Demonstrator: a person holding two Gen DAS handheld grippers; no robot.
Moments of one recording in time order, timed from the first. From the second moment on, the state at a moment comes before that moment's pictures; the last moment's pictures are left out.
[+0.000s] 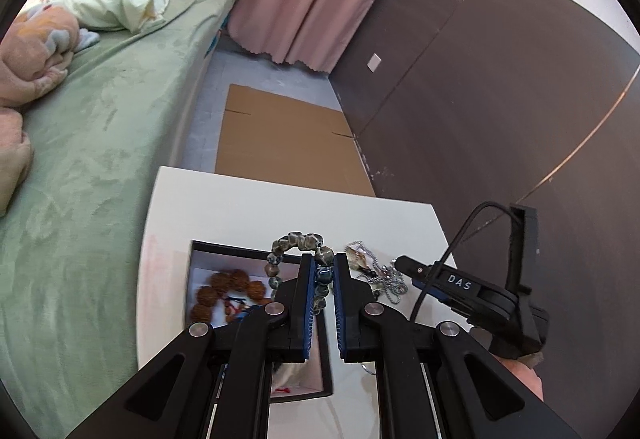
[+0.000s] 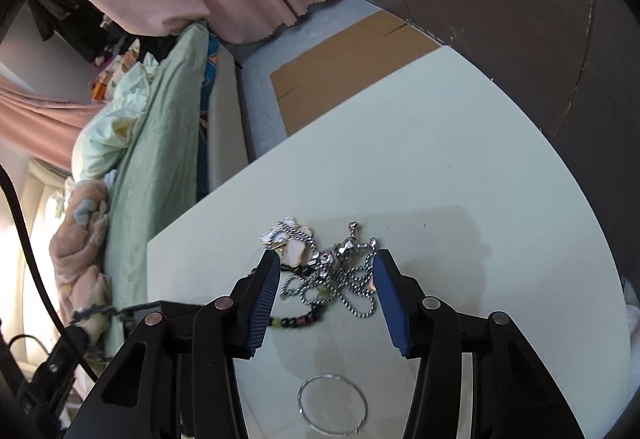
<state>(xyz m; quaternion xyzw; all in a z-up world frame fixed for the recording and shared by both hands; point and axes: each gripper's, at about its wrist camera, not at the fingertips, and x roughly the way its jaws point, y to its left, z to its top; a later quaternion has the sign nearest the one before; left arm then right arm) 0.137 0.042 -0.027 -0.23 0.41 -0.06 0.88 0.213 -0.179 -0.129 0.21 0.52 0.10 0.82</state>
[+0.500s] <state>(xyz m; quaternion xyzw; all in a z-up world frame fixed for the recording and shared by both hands) 0.134 0.066 -0.034 -0.25 0.41 -0.04 0.88 0.234 -0.146 -0.140 0.14 0.53 0.06 0.83</state>
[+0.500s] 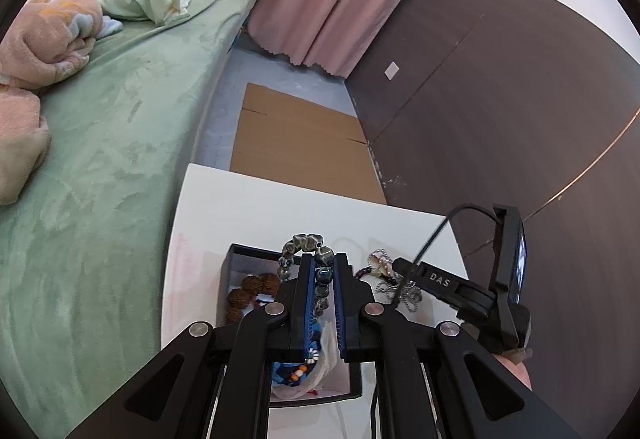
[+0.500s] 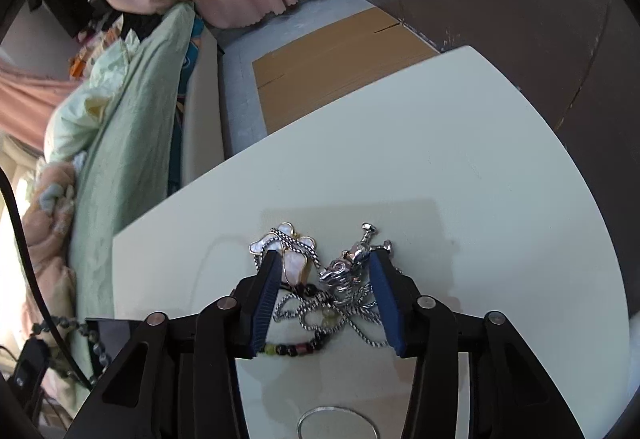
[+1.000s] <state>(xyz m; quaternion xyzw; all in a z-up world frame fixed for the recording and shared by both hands) 0.138 0.072 -0.042 -0.25 0.42 -0.03 0.87 0.218 -0.169 -0.125 0.18 0.52 0.08 0.83</state>
